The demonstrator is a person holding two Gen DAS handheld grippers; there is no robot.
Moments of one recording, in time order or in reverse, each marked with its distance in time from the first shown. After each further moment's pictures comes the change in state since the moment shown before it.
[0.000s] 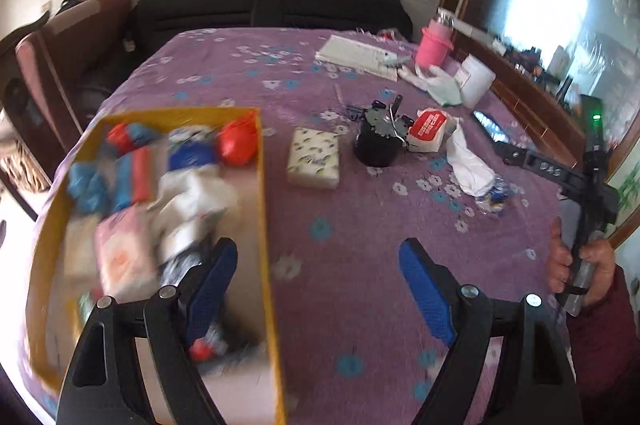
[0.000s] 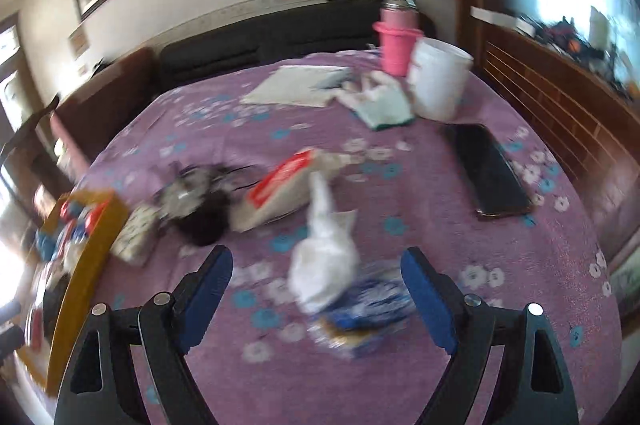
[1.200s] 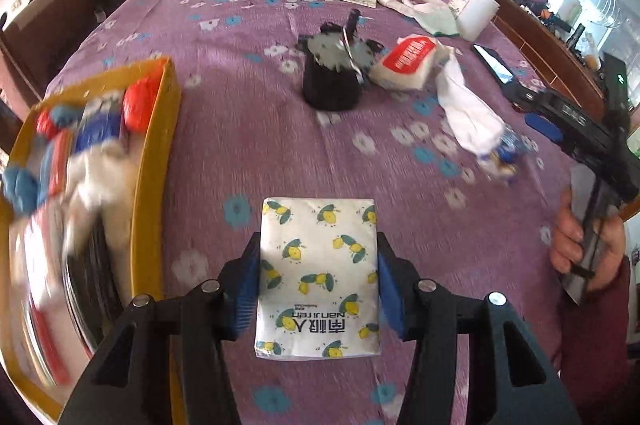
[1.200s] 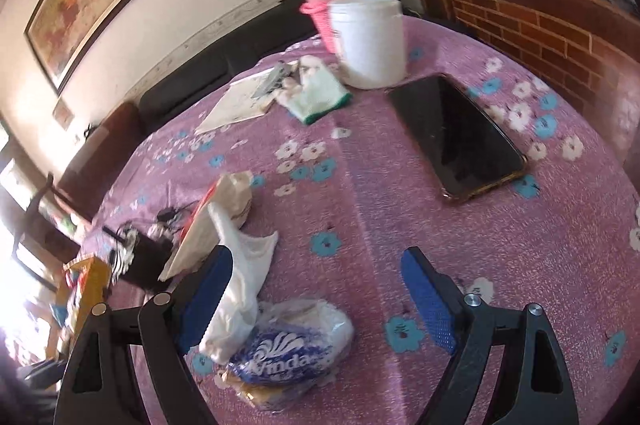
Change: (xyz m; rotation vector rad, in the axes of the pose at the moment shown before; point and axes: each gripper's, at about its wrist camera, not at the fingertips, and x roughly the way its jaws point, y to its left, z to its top) left arm 0.065 -0.055 -0.007 0.031 0.208 -0.004; right arm 0.033 -0.060 -0.003 0.167 0.006 0.082
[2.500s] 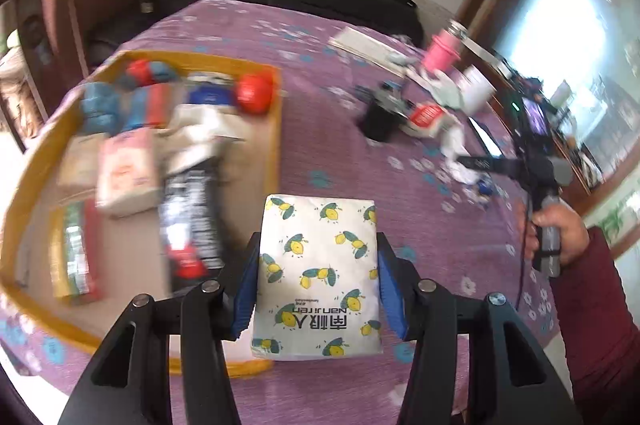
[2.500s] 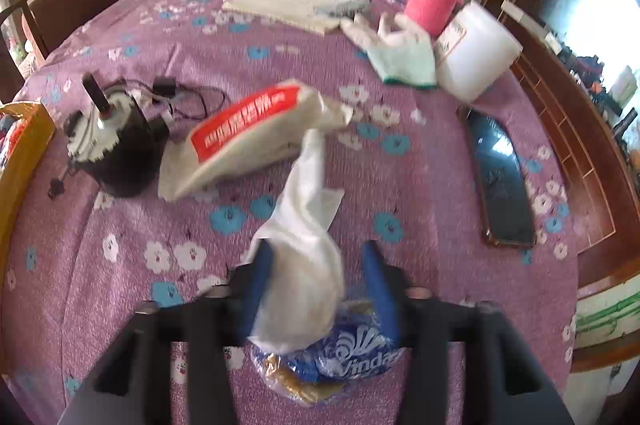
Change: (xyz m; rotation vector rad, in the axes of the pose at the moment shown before) left arm -0.086 0.083 -0.071 -0.217 -0.222 -0.072; right arm 0.051 0.093 -0.006 -0.437 0.306 -0.263
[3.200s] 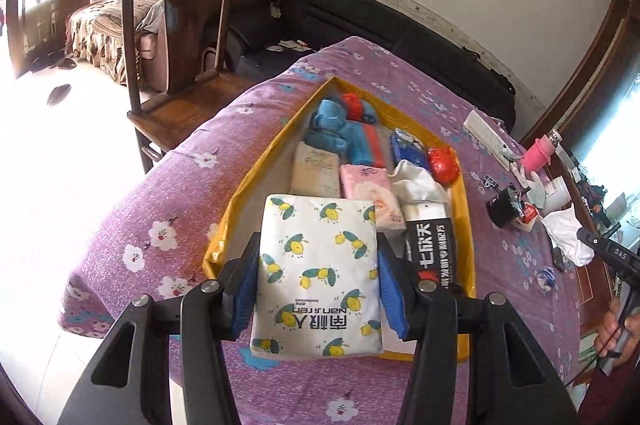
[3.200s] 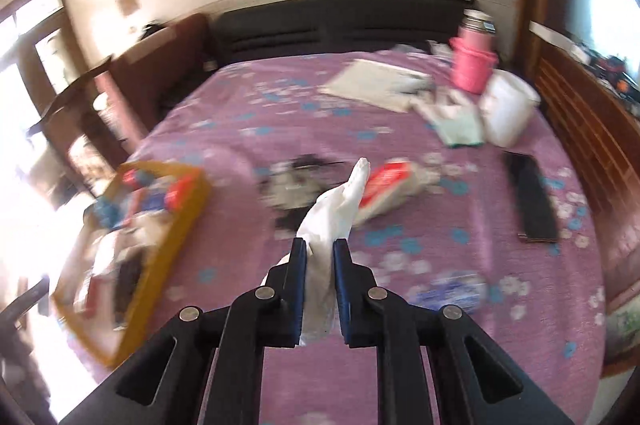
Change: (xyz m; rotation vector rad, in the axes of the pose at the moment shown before) left arm -0.079 0.156 -0.014 -0.319 -0.140 0.204; right arm -0.149 0.069 -0.022 0.008 -0.226 0.325
